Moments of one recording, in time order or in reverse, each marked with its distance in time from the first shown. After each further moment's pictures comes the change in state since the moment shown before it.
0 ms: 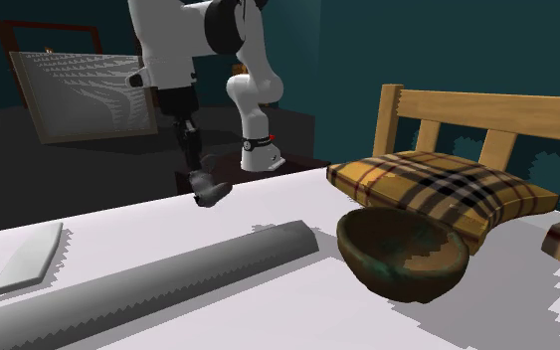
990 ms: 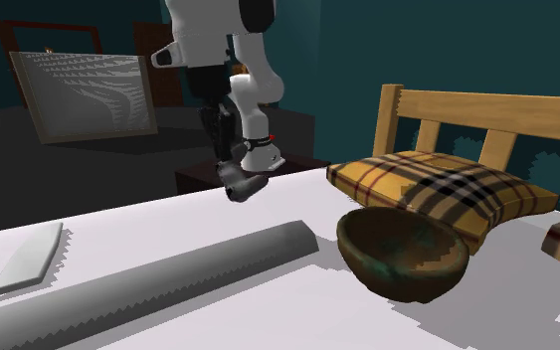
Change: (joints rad) arm 0.094 0.064 0.067 0.174 -0.032 -0.105 0.176
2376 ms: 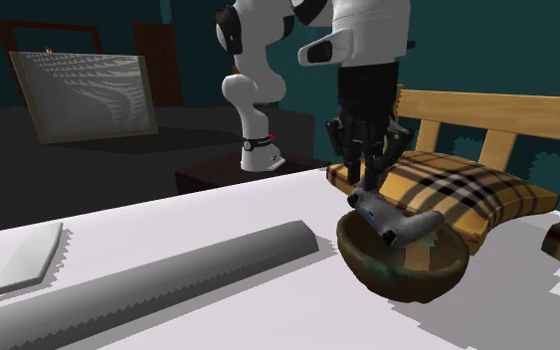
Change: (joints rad) arm 0.478 0.601 0.022 0.867 -0.239 -0.273 0.446
